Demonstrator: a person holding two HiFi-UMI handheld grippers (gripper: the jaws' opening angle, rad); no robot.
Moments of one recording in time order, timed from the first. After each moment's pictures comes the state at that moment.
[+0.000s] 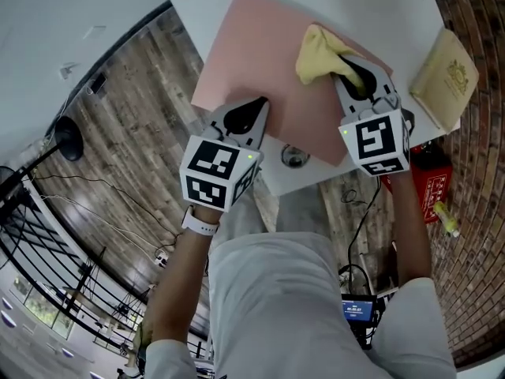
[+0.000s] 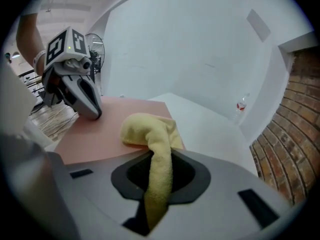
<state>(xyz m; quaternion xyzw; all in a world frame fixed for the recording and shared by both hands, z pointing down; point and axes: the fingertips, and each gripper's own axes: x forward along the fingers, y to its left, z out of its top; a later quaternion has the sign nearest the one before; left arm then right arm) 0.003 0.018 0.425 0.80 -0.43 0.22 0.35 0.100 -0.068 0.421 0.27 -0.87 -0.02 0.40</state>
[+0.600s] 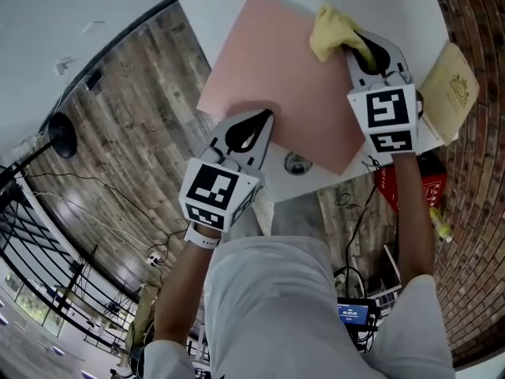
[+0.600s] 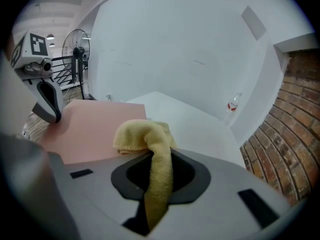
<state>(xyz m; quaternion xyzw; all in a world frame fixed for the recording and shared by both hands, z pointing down) -0.006 0.025 0.408 0.82 -0.44 0.17 0.32 0.091 -0.133 0.412 0.33 -0.85 -0.02 0.41</state>
